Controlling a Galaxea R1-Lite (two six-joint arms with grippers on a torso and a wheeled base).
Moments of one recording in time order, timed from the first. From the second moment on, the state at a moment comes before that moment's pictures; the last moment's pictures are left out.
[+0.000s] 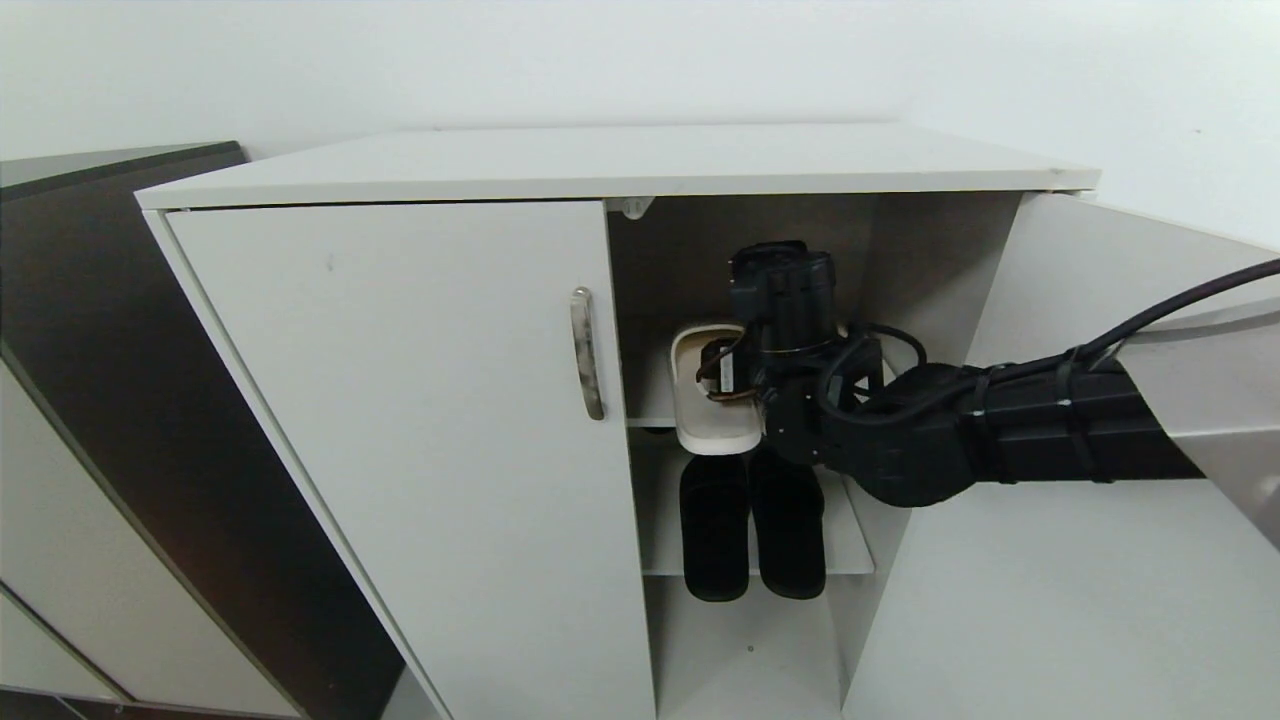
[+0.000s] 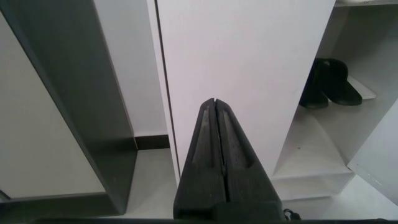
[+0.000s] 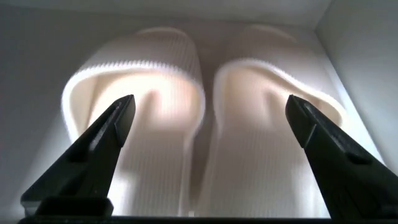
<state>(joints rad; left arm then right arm) 0.00 0.00 0.00 0.00 -0.05 0.02 0.77 2.11 -1.57 -0.33 -0.76 0.13</state>
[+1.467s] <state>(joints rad) 0.00 0.00 0.00 0.00 -0.05 0.02 0.98 1.81 -1.00 -0.61 -0.77 0.13</state>
